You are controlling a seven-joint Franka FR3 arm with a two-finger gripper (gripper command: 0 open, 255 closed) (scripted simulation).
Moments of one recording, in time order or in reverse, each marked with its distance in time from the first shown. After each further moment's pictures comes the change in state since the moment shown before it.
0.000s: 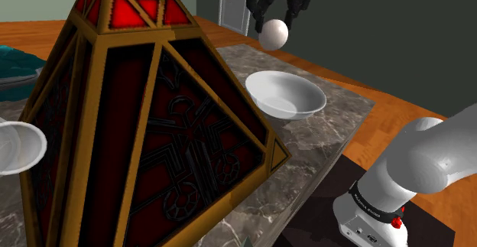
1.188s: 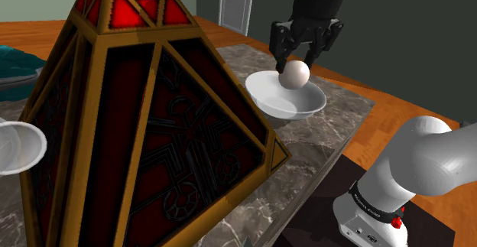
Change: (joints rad) arm 0.082 -0.268 -0.012 -0.338 0.093 0.076 0.020
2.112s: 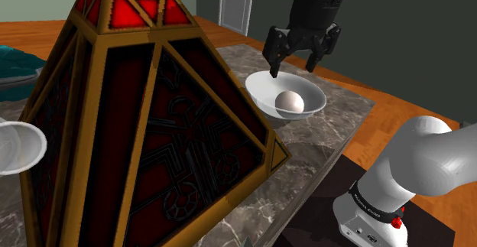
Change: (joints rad) arm 0.004 -0.008 0.005 -0.046 0.006 0.038 0.004
